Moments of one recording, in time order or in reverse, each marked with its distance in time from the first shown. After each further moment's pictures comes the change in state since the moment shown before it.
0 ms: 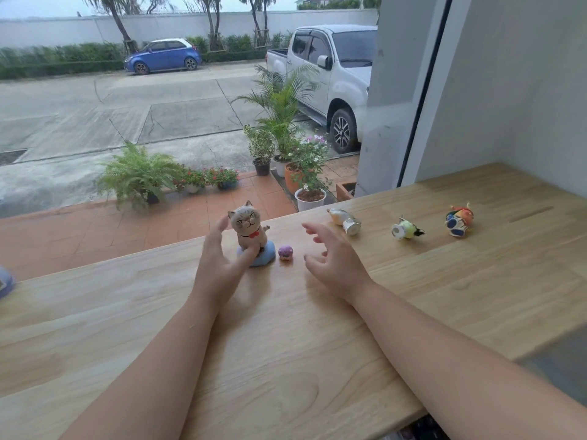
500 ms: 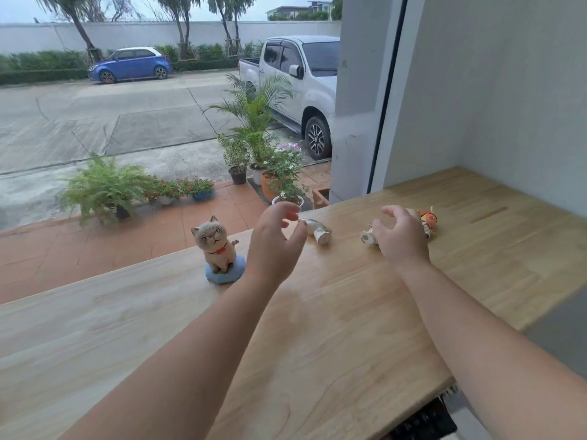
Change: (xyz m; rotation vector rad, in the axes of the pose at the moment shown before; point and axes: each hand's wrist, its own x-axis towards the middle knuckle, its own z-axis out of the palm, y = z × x) left_hand 0.009 0.102 0.102 0.085 -0.068 0.336; right_hand 0.013 0.061 -0.122 -0.255 0.511 0.411
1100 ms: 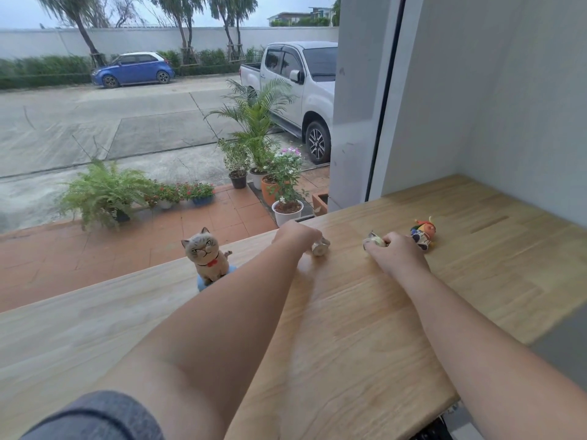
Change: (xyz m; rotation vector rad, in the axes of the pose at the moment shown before) left_hand 0.079 -0.007 0.068 0.218 -0.449 -0.821; right_hand 0.014 0.015 0.001 -0.295 -0.234 0.162
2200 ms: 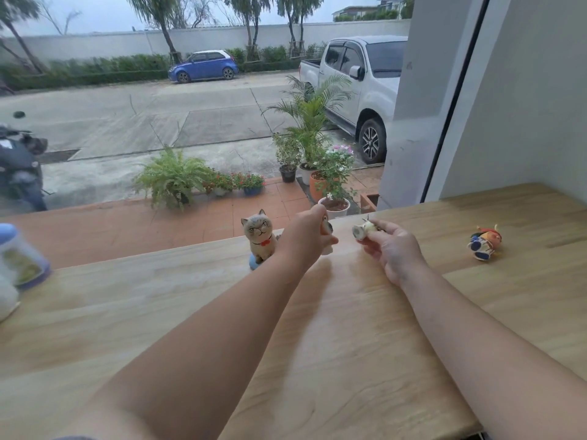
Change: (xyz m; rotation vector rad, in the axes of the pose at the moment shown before) left_hand -0.032 -0.076 -0.040 0.119 0.410 0.623; right_hand -0.026 -0.071 0.043 1.187 -0.411 0.112
